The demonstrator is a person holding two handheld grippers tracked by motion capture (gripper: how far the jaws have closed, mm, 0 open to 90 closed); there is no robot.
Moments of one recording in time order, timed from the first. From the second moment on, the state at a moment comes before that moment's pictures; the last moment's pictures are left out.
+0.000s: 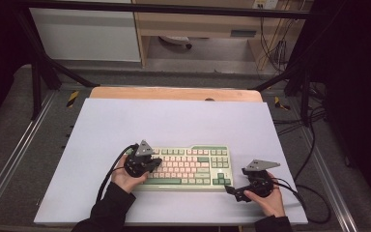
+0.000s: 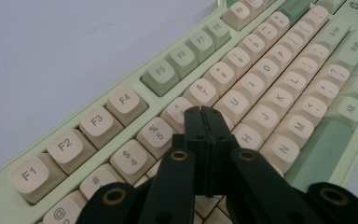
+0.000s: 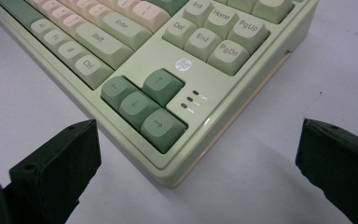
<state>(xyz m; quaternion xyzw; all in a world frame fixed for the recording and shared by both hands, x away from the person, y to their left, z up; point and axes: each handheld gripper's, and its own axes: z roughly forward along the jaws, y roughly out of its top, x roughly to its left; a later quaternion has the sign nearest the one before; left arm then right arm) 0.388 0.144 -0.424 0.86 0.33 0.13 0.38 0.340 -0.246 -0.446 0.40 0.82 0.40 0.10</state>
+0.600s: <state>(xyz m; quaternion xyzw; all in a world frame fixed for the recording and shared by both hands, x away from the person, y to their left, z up) 0.383 0.147 -0.419 0.85 0.32 0.13 0.39 0.340 -0.246 -0.446 0.40 0.82 0.39 0.10</state>
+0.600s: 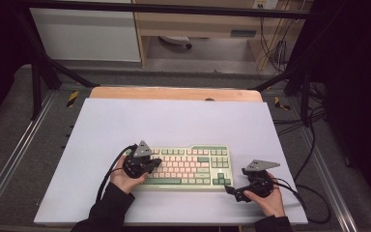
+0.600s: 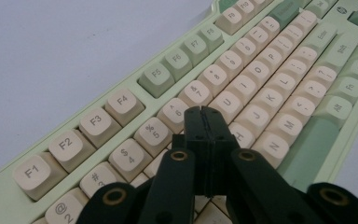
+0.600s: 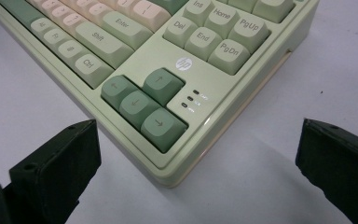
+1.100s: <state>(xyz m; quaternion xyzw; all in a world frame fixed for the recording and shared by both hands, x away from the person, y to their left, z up) 0.370 0.173 -0.409 0.85 0.32 0.14 0.40 0.340 -0.246 -0.445 0.40 0.82 0.39 0.10</state>
